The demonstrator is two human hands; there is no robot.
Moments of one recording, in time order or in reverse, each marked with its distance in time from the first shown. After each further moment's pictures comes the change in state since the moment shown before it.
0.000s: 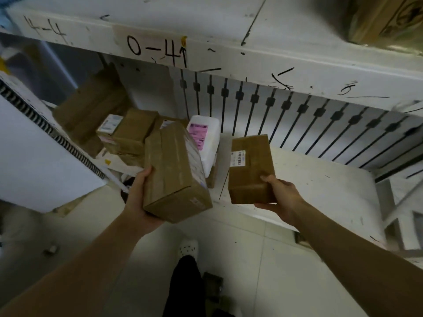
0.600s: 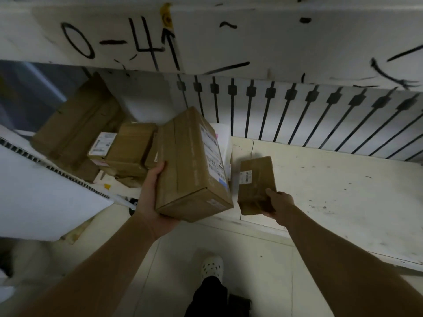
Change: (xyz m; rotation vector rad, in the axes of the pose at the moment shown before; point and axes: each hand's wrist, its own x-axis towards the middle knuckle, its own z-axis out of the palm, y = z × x) left_hand 0.122 0.051 0.013 0.093 -0.070 -0.030; right_hand 0.179 0.027 0.070 0.007 0.210 0.173
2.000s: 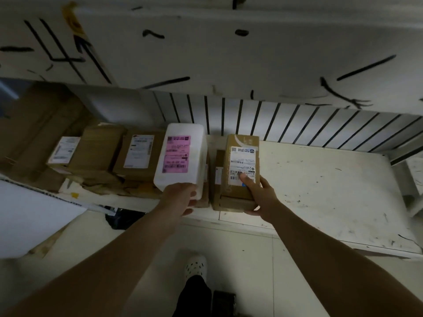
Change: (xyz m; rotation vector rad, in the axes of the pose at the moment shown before) left_hand 0.057 -0.039 0.066 0.818 0.407 -0.144; right_hand -0.008 -0.023 -0.021 0.107 -0.172 -0.089
